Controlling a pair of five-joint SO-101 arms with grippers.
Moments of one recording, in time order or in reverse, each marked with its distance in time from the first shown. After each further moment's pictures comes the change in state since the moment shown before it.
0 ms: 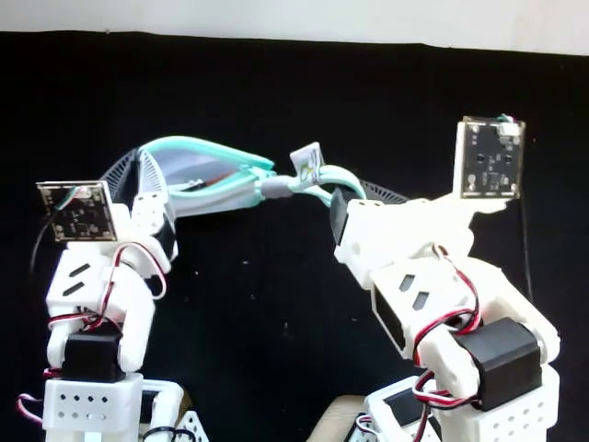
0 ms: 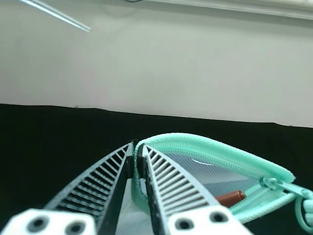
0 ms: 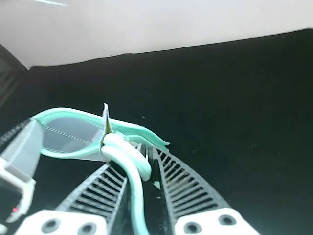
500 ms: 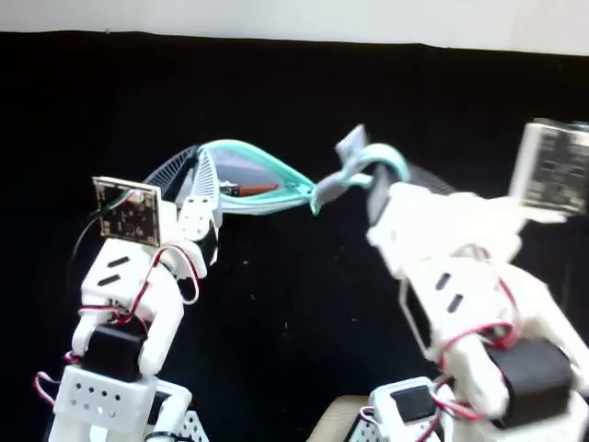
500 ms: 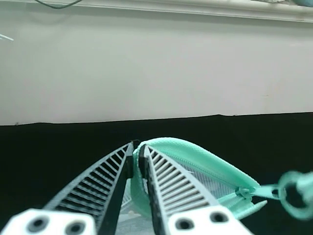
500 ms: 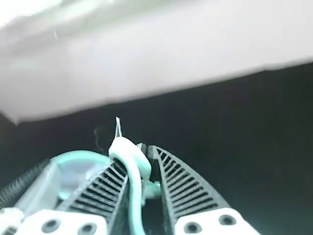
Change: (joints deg) left arm 11.0 1.2 -3.1 -2.0 0.0; right arm 10.3 -0.1 -9.9 0.0 0.3
